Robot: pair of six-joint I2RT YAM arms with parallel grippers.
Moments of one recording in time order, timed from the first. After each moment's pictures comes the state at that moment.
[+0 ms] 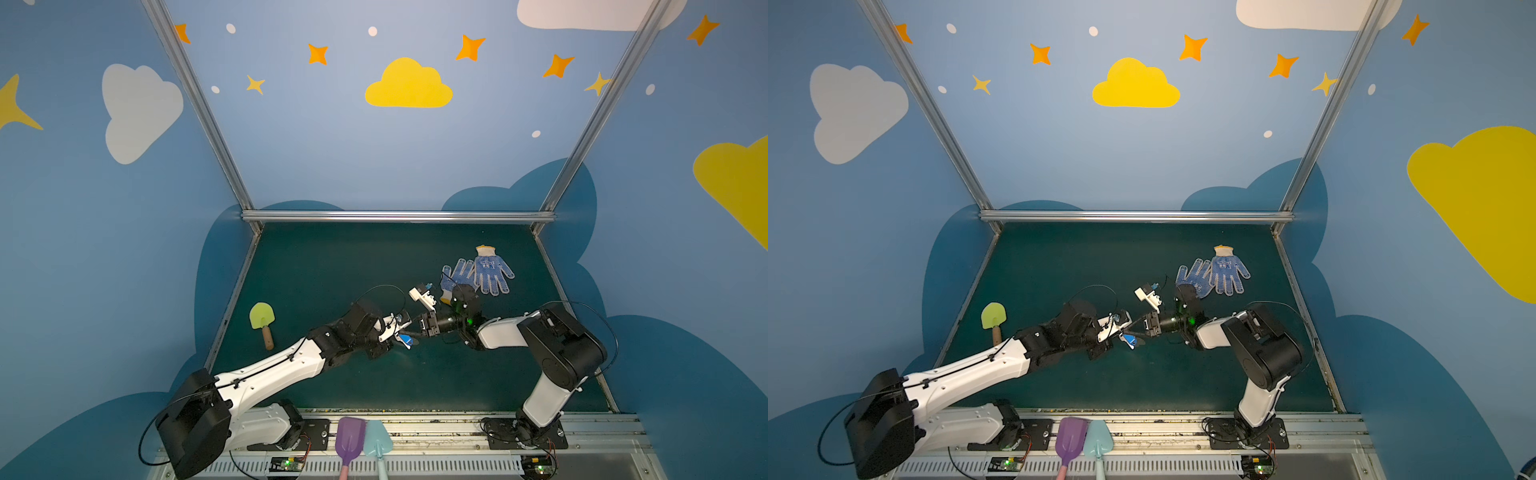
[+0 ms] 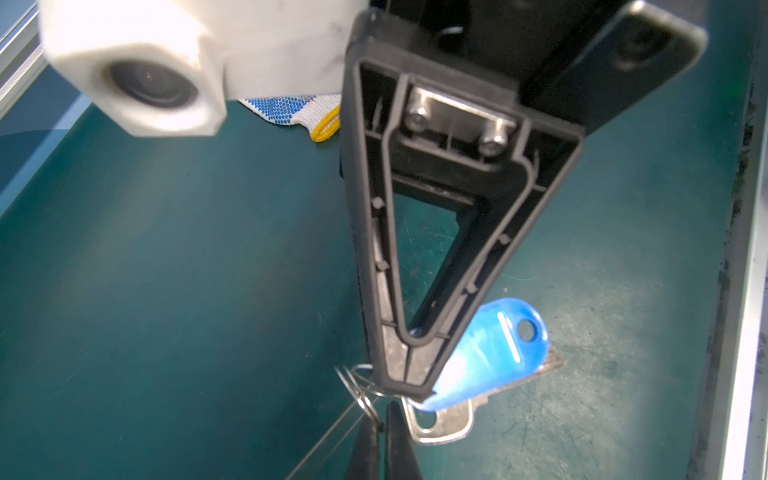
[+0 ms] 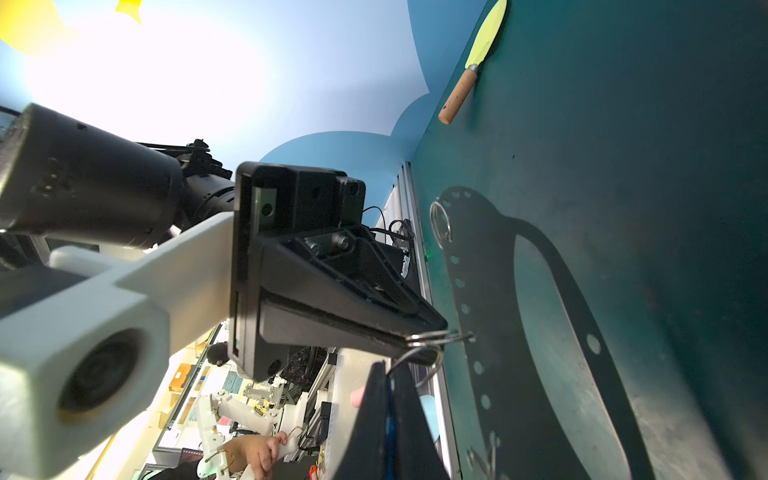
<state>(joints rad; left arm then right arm) -0.82 1.20 0.70 -0.25 0.10 0.34 0.60 1.75 0.62 0.88 -1.20 0.90</state>
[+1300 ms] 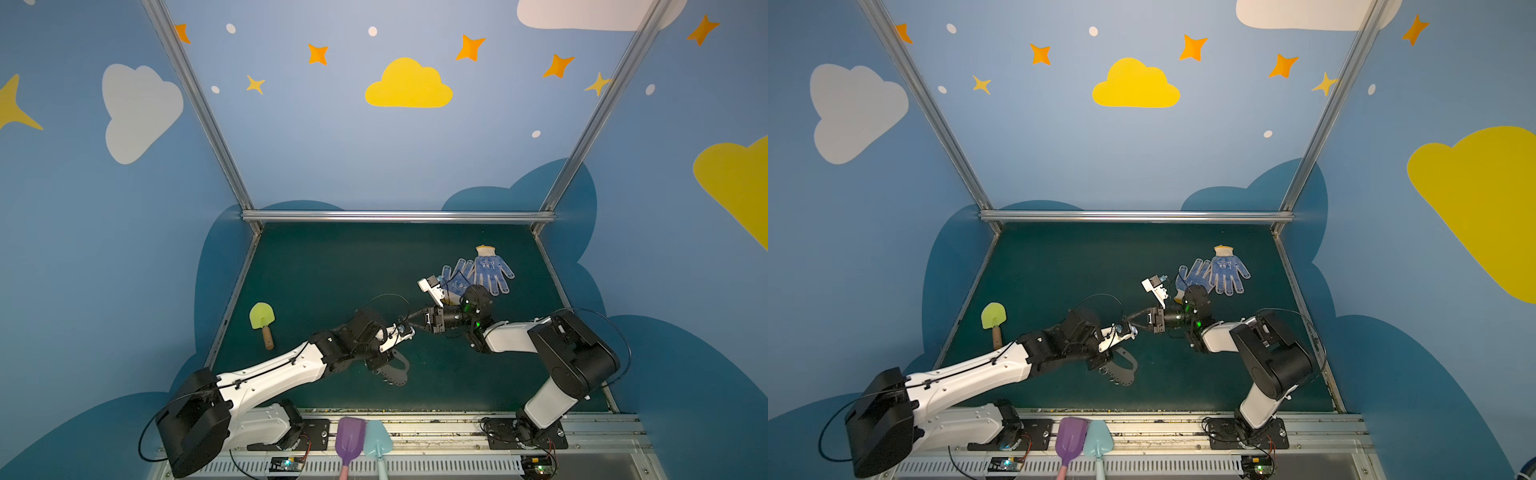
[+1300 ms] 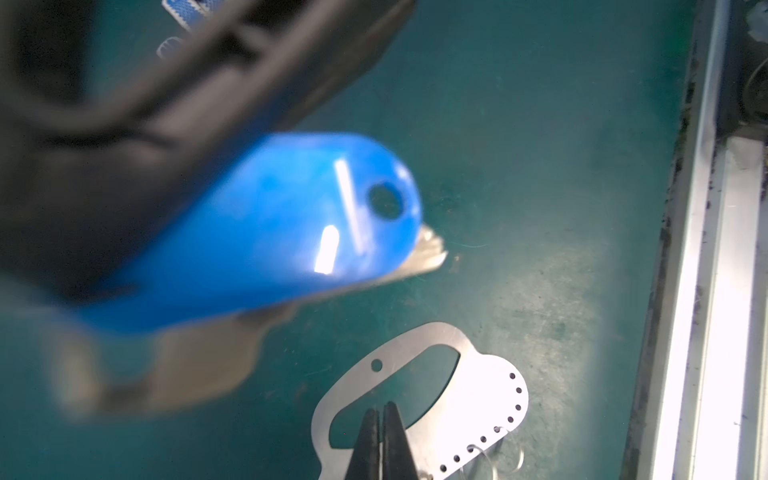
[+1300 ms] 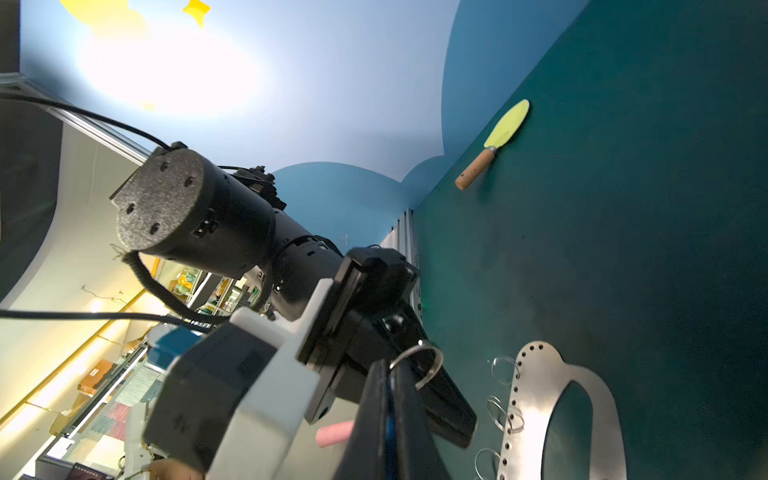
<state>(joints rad) -0.86 1.19 0.66 -0.28 0.11 0.32 0.58 1.65 0.58 1.01 -1.15 0.85</state>
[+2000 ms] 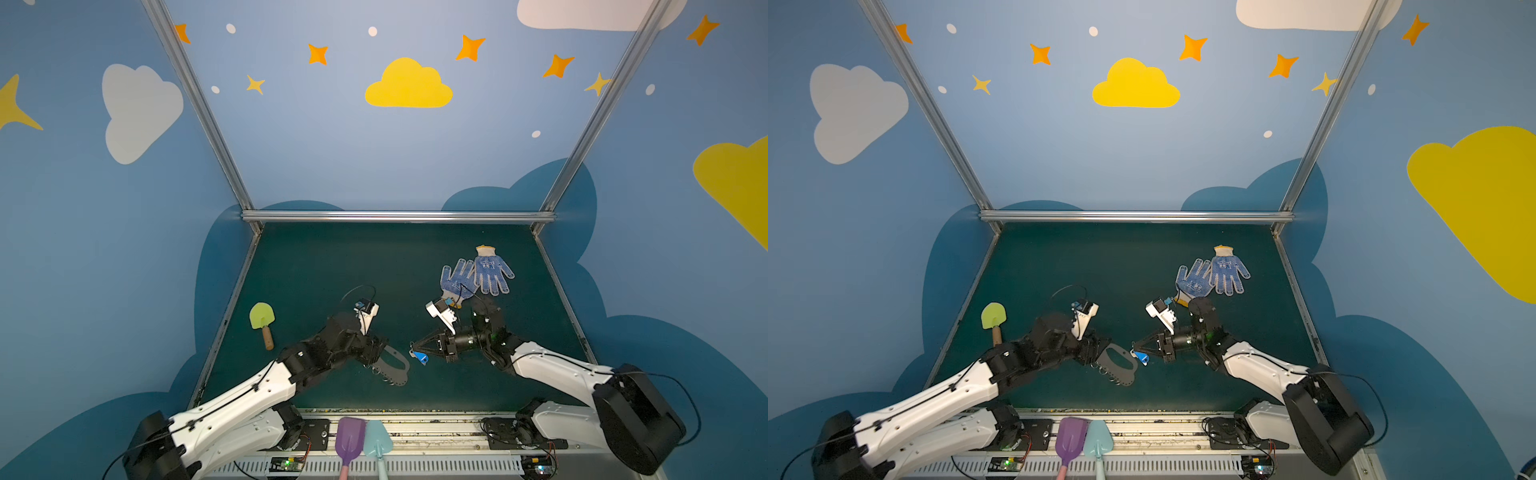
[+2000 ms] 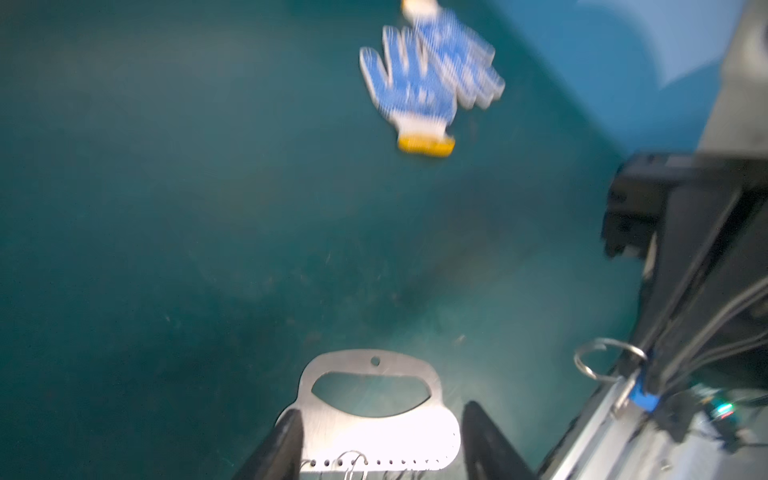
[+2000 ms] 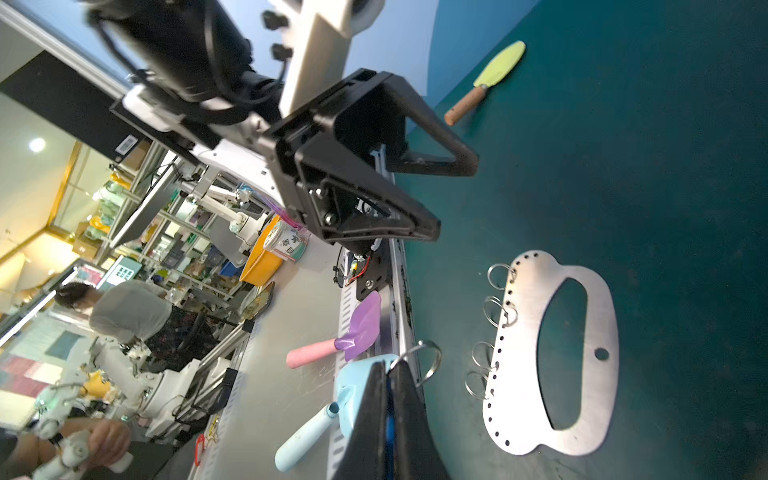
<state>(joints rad) -0.80 0.84 0.56 -0.30 0.01 -0.44 0.64 1.19 0.46 0.38 -1.08 0.38</state>
